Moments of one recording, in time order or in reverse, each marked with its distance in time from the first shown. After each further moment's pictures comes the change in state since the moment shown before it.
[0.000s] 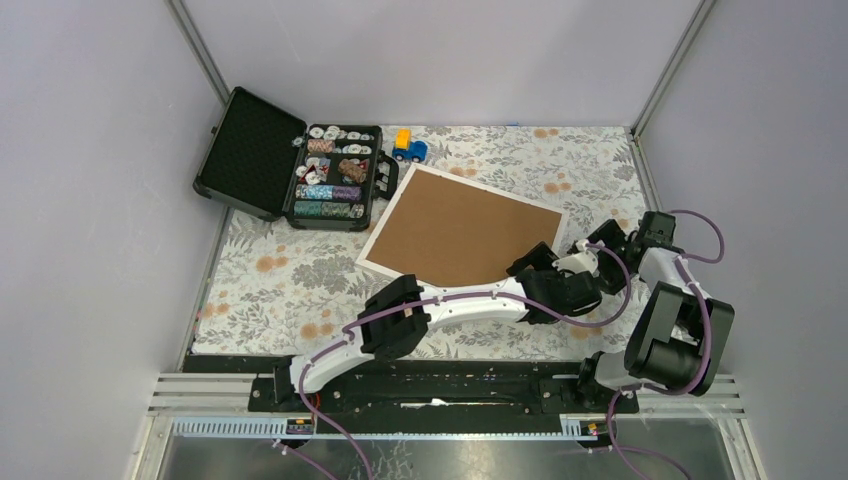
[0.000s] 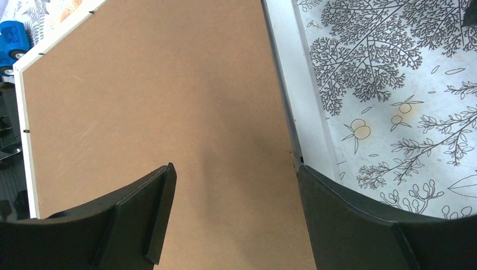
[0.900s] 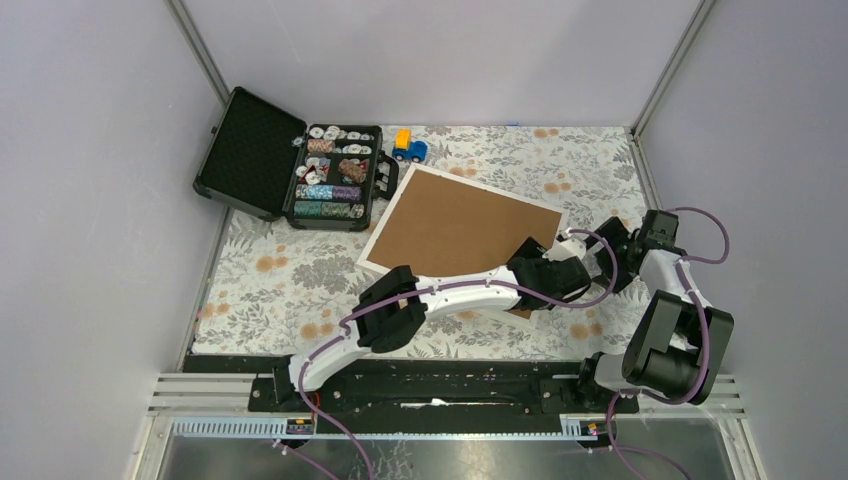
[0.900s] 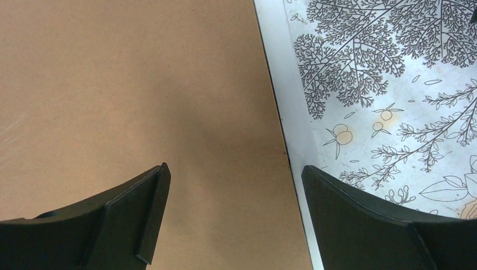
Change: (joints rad) left arm 0.050 -0.024 -0.064 0.049 0.192 -0.124; right arm 0.000 -0.037 0.003 -0.003 0.030 0.000
